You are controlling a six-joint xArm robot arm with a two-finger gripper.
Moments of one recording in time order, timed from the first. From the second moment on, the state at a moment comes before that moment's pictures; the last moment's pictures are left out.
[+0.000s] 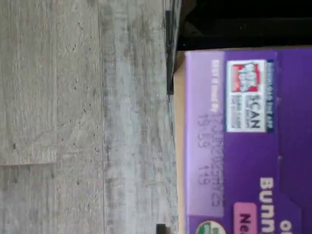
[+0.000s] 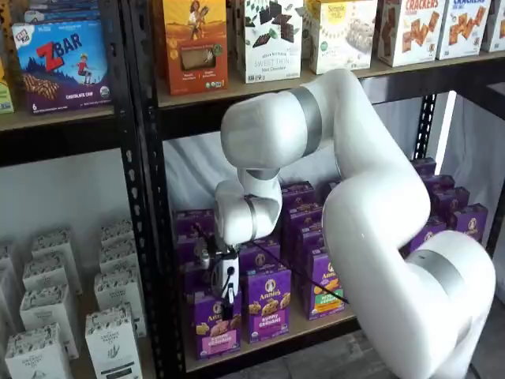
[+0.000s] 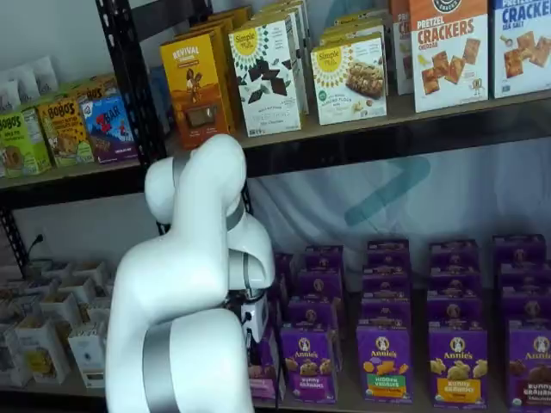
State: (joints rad) arm 0.34 1.06 -1.51 0.21 0.44 -1.41
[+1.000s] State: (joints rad) arm 0.35 1.06 -1.50 0.19 0.40 -1.39
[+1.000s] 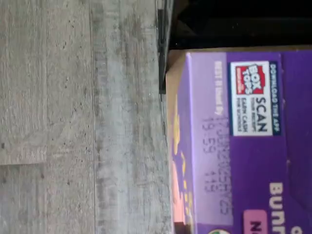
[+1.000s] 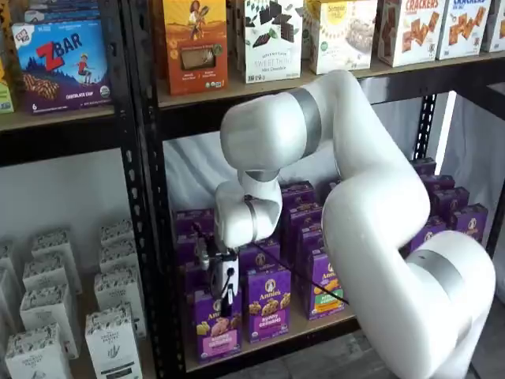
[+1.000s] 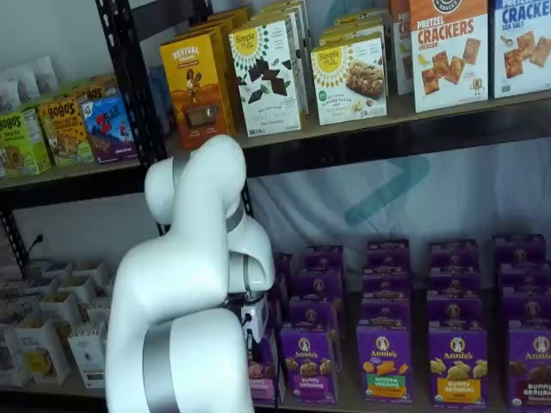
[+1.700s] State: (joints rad) arm 0.36 0.95 -1.36 0.10 0.38 -1.30
